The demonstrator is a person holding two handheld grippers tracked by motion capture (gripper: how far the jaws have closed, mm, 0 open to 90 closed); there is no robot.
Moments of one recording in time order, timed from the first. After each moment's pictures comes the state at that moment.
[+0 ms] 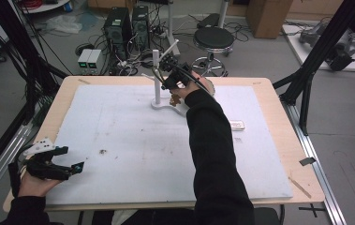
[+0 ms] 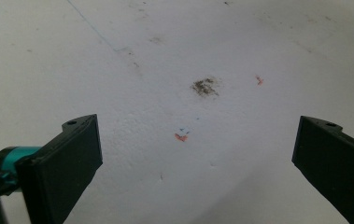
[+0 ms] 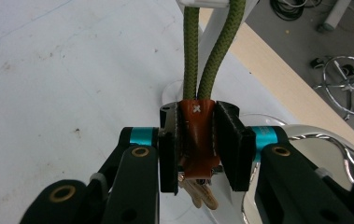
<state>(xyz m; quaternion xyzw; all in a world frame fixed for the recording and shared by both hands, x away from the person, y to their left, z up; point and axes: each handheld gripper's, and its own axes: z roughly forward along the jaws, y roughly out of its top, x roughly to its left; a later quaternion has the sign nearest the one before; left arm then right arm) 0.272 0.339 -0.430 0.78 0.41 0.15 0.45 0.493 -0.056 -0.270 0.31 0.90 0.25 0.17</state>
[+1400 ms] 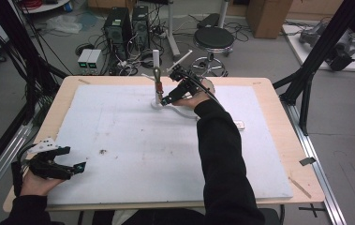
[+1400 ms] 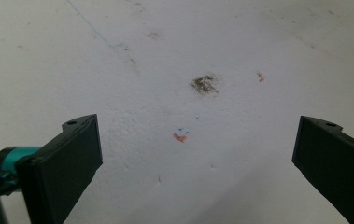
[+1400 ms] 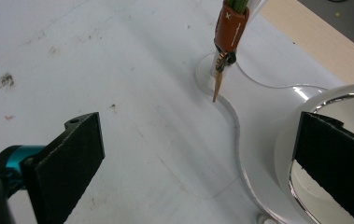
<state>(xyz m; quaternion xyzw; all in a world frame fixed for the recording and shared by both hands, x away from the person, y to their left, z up) 0.276 0.335 -0.433 0.78 0.41 0.14 0.44 0.478 -0.086 -0.293 0.33 0.90 0.29 0.09</state>
